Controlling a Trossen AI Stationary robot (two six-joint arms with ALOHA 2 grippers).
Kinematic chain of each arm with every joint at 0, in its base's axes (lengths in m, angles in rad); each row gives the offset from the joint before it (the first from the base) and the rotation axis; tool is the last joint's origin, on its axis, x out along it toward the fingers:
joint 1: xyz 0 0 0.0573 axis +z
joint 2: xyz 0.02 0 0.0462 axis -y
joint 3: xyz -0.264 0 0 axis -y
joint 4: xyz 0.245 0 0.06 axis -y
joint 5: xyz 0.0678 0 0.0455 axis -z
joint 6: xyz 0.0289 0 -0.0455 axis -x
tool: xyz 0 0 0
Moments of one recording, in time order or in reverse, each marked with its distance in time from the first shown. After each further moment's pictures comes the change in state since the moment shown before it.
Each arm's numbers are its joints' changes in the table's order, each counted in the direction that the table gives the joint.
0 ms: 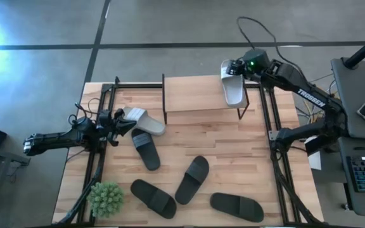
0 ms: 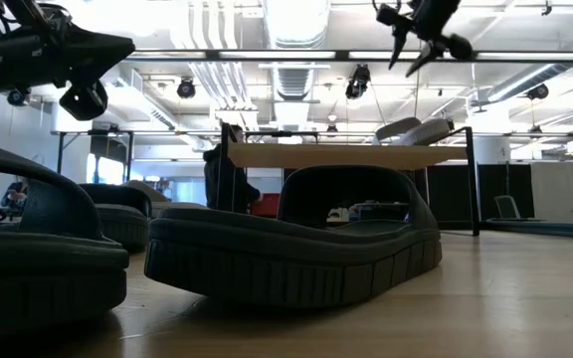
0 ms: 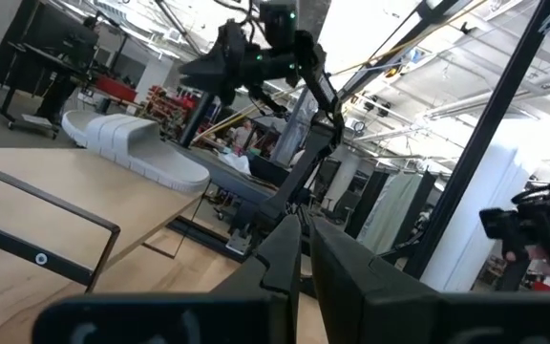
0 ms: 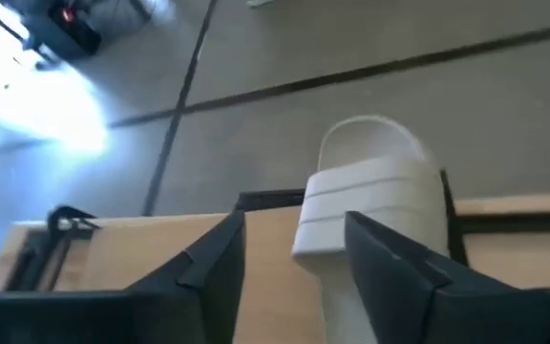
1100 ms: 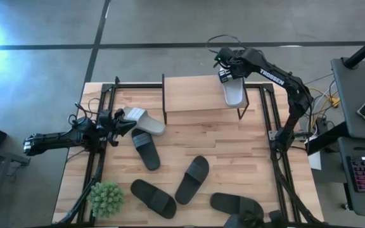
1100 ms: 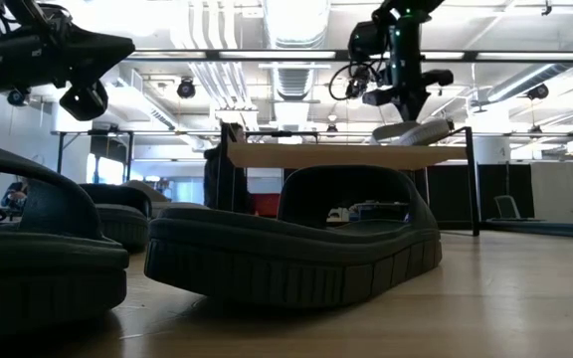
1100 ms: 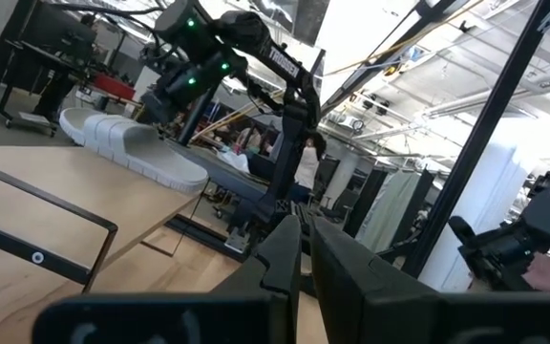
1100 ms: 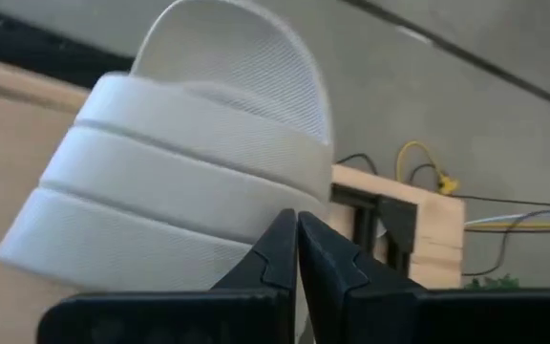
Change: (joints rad) left arm 0.000 -0.002 0.000 0.000 0.005 0.002; right arm -0.096 -0.467 0.283 -0.466 0.064 0.309
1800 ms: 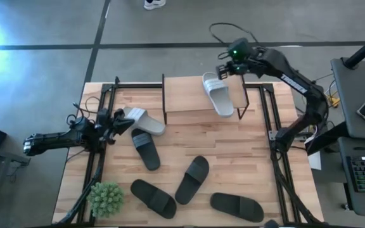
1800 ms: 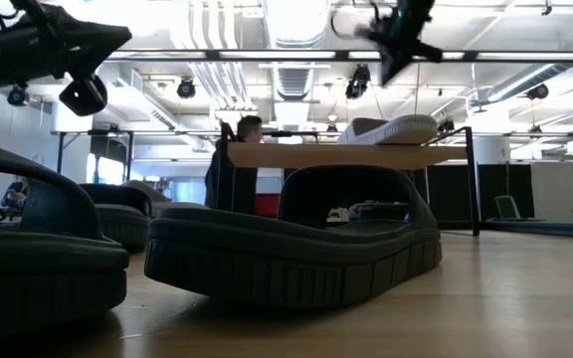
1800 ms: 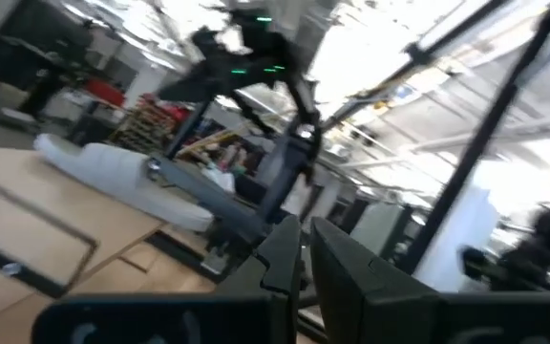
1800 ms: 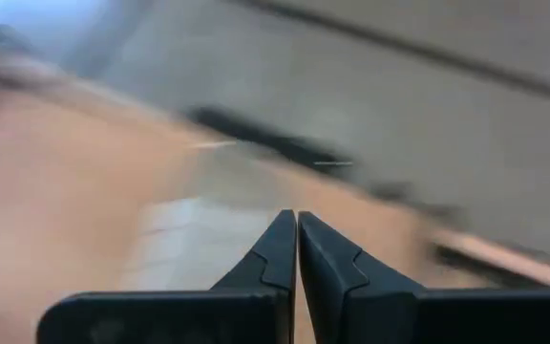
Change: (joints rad) left arm 0.000 -0.004 0.000 0.066 -0.025 0.102; right arm 0.085 0.211 0.000 0.255 -0.295 0.055
